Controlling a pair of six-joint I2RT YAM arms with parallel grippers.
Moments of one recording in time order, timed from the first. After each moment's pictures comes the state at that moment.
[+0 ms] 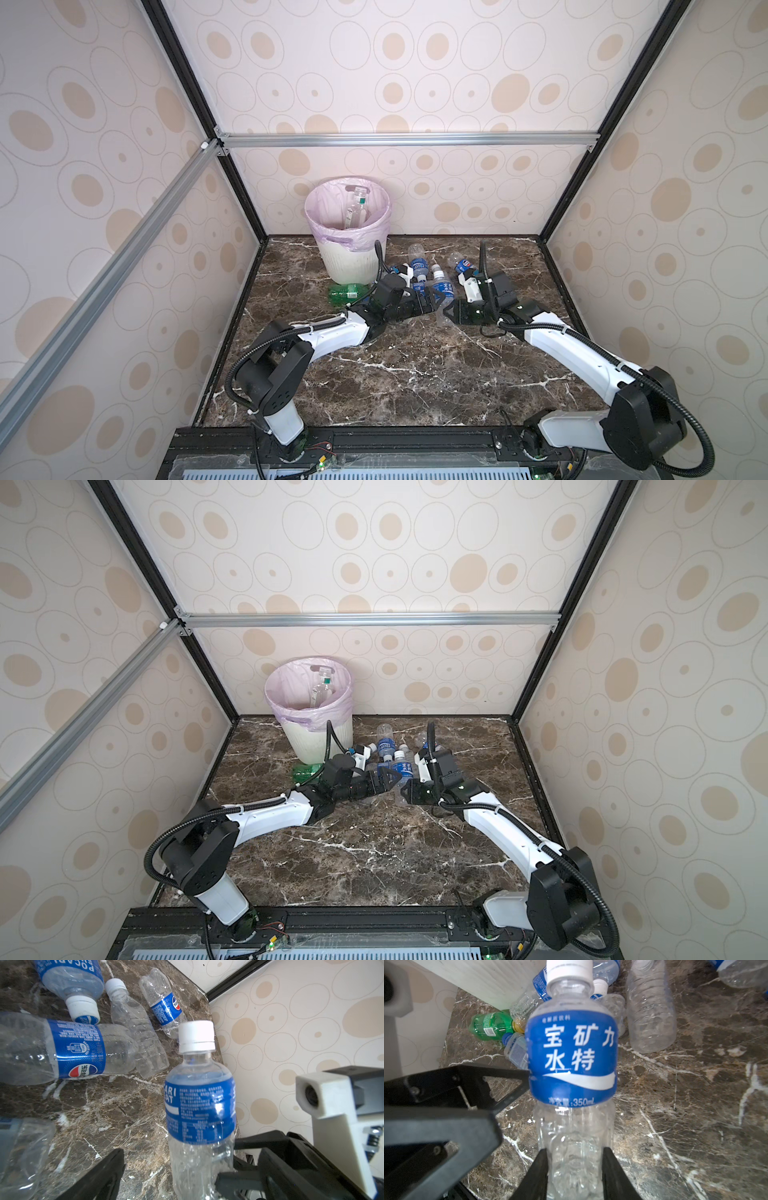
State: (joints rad) left arm -0.72 1.69 1.00 0.26 0.27 -0.94; right arm 0.46 1.31 0.94 -0.47 -0.24 0.43
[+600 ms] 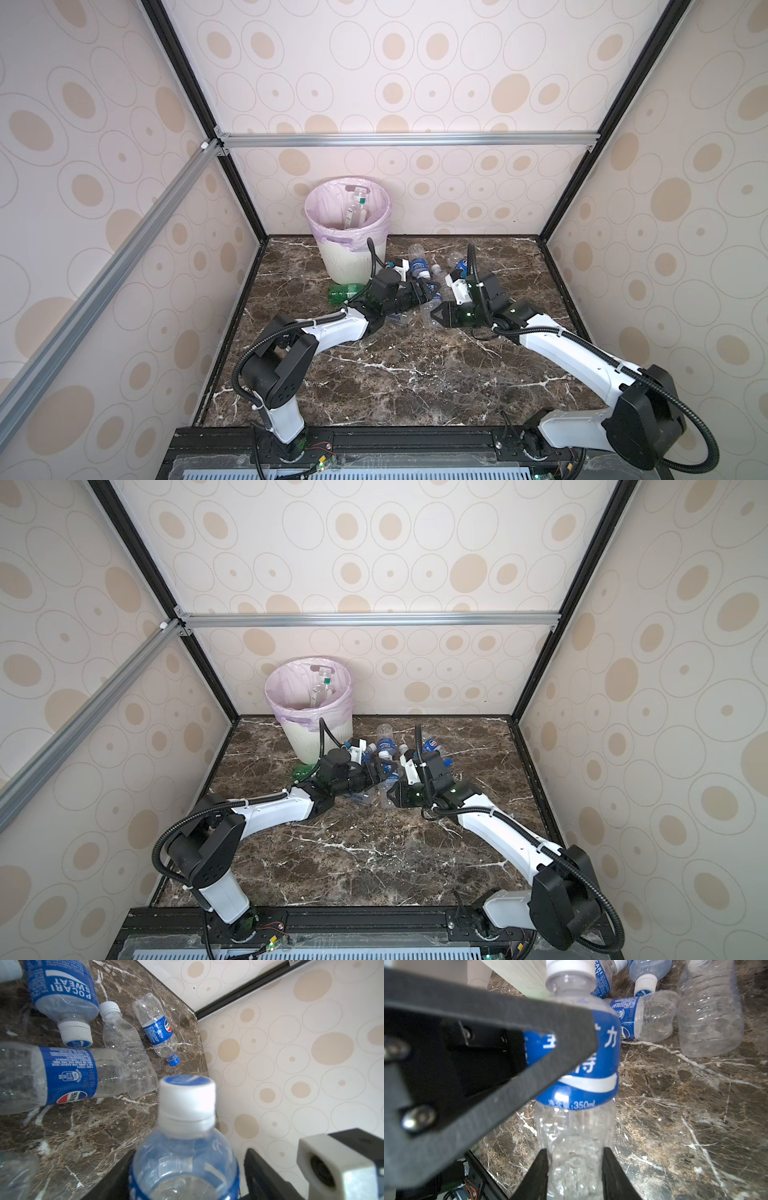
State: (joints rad) left arm -0.67 1.73 1.02 0.39 0.30 -1.03; right arm 0.55 1.31 0.96 -0.44 -0.27 0.45
